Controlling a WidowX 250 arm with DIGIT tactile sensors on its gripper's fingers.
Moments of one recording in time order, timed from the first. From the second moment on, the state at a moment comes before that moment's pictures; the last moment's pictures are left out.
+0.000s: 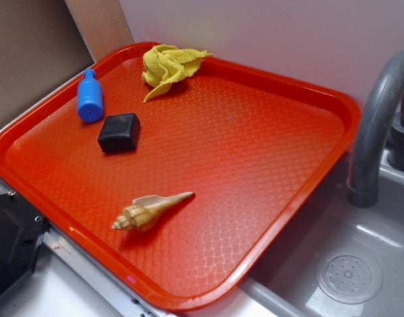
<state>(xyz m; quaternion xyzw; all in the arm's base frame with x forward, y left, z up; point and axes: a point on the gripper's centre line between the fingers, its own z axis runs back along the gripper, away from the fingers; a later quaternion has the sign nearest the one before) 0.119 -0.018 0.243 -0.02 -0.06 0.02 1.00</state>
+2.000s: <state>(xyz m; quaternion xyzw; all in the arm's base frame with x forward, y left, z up) 0.221 0.113 0.061 0.04 -0.11 0.48 0.87</state>
